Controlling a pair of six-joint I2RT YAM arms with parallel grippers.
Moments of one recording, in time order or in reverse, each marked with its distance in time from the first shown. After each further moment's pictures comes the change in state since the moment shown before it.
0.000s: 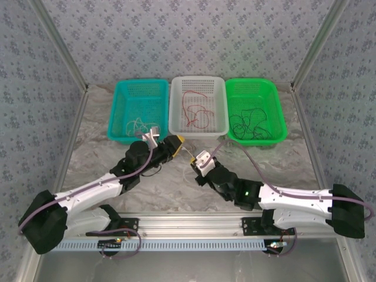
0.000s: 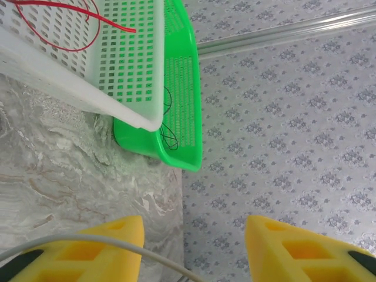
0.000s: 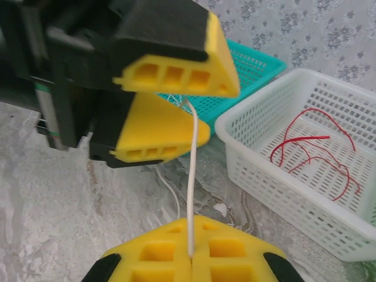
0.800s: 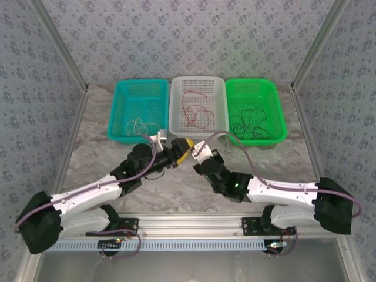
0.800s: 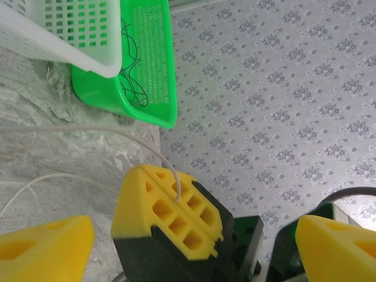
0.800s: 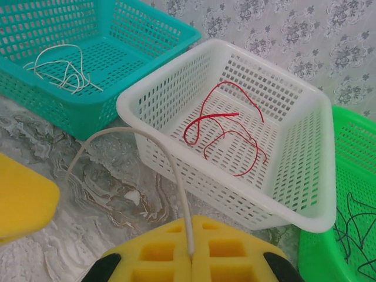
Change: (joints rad) left arm -0.093 -0.062 0.034 -0.054 0.040 -0.009; right arm -0.061 0.161 0.099 -0.039 0.242 -0.035
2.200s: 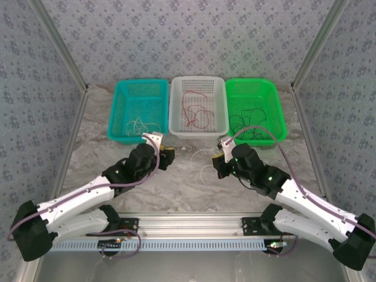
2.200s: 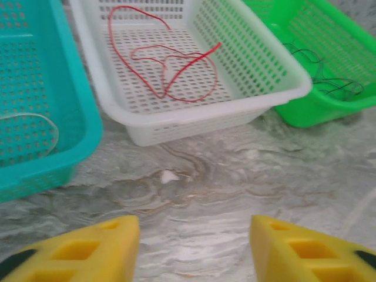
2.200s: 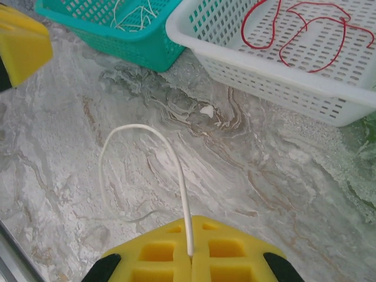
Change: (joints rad) left arm -0.014 -0.099 0.073 -0.522 -0.412 0.928; right arm -0.351 -0.354 0.034 -0.556 -0.730 0.305
